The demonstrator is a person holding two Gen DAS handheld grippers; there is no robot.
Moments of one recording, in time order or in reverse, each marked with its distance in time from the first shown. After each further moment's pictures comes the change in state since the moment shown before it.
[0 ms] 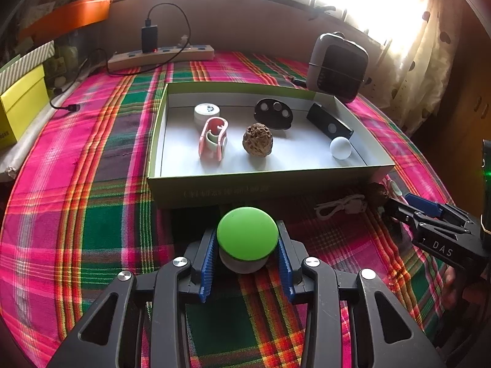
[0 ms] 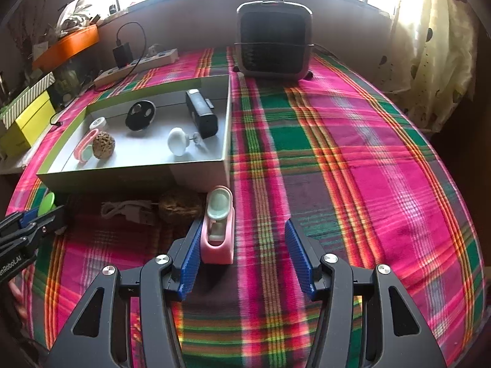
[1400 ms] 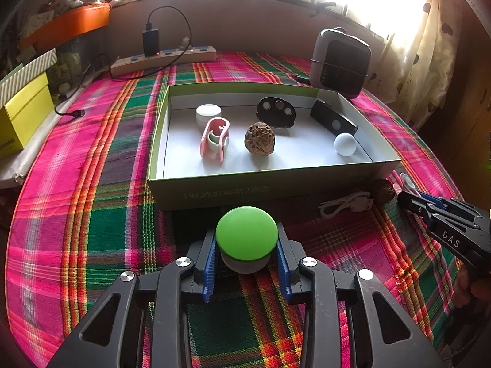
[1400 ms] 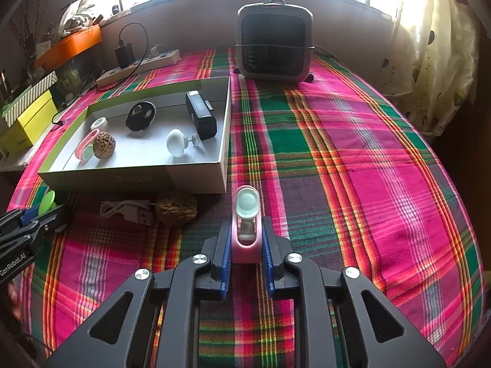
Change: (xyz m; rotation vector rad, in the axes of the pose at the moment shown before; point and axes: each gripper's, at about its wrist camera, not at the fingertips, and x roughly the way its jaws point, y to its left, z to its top) left arm 0.001 -0.006 -0.001 0.025 0.002 0.049; right arm -0.001 -0.001 0.002 -0.013 -0.008 0.005
